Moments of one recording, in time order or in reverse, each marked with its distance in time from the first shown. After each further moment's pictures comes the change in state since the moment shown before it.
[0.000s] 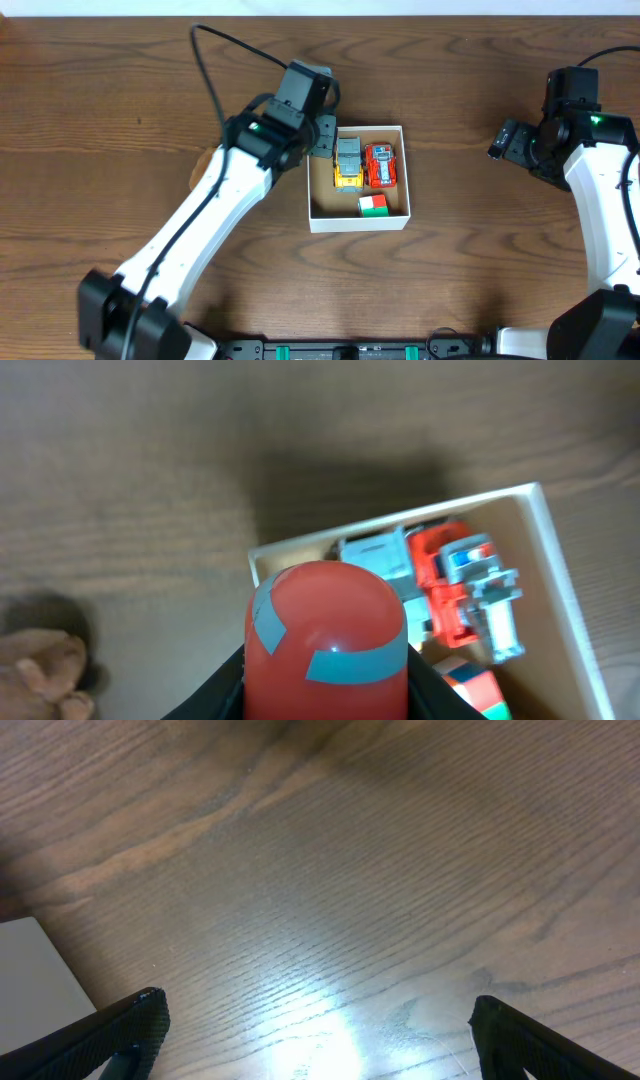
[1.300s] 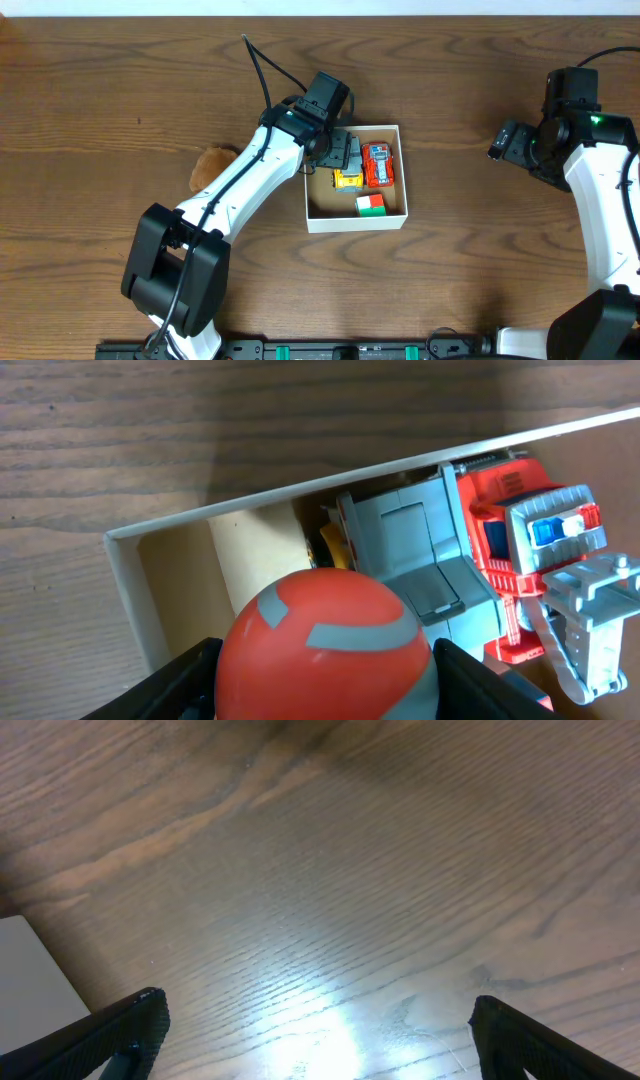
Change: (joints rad) left arm -0.005 0.216 0.001 0.011 0.074 -0.040; right arm 0.000 0.000 0.000 -0.007 0.000 -0.003
